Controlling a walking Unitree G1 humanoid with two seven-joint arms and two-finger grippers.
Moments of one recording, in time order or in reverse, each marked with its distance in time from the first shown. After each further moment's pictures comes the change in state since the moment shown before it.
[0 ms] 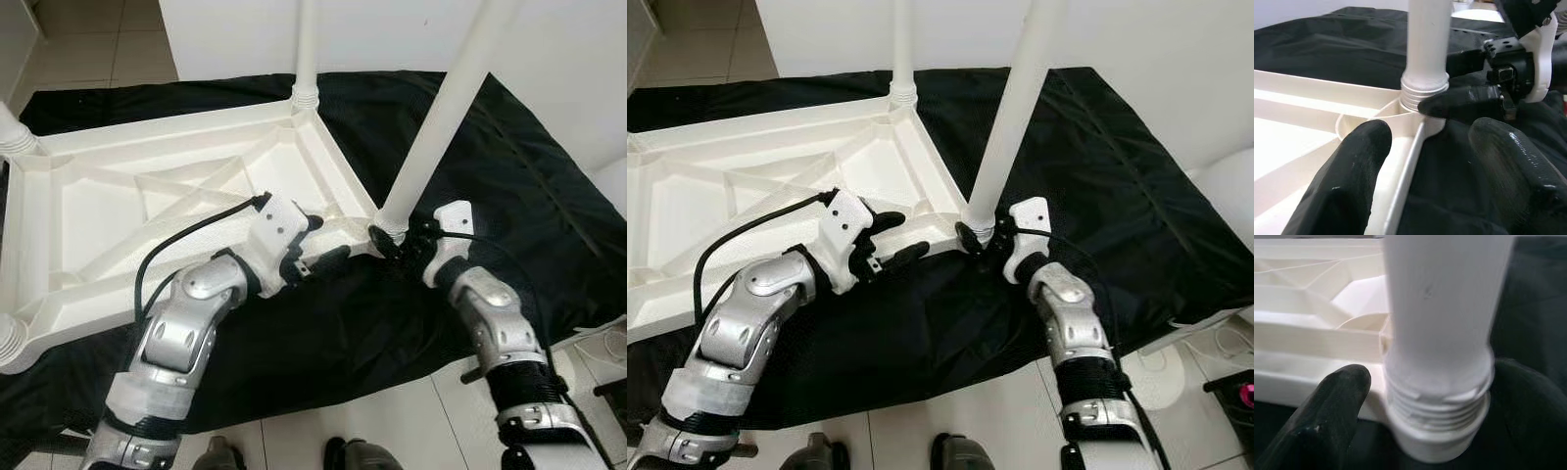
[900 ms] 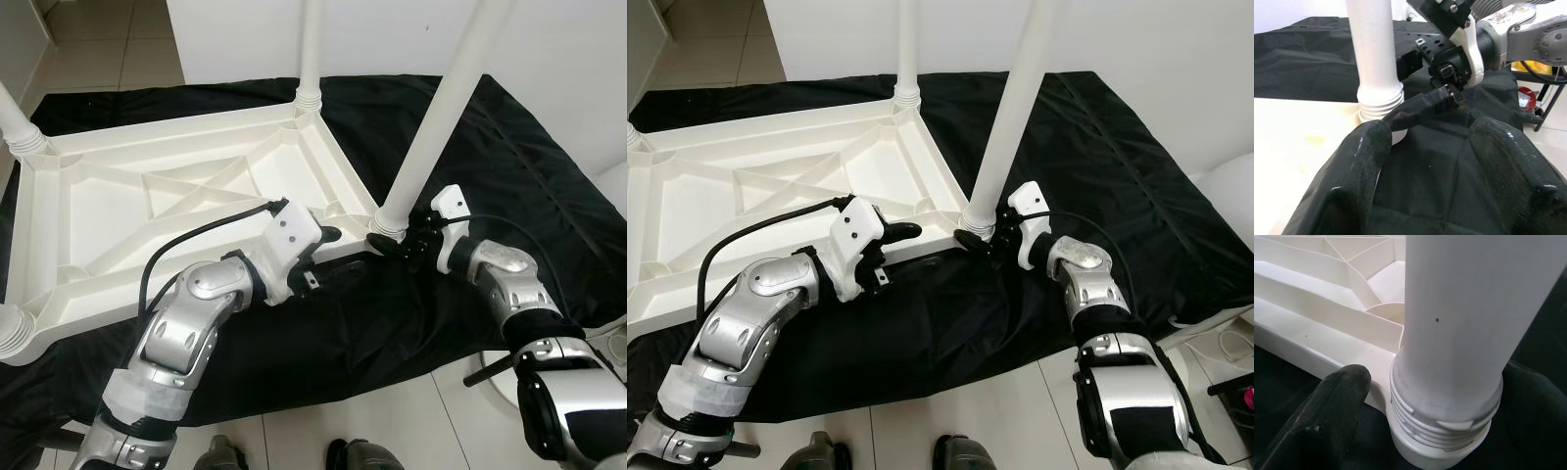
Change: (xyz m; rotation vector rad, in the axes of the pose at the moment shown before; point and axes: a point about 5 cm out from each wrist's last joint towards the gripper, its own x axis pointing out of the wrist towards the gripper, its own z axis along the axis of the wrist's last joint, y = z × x) left arm 0.004 -0.011 0.009 0.026 -0.010 -0.134; right arm 0.020 -0.030 0.009 -0.153 0.094 0.253
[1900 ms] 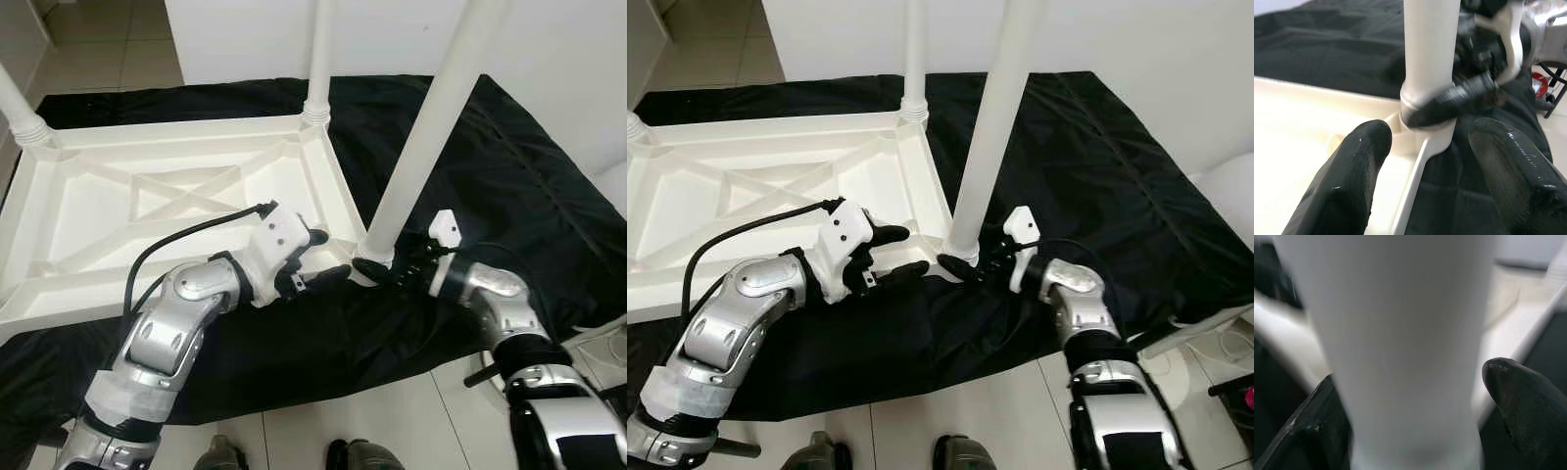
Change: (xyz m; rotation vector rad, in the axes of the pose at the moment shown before) left arm -0.014 0.003 -0.014 0.009 0.078 0.006; right arm 0.006 0.036 -0.001 0.077 -0.222 0.090
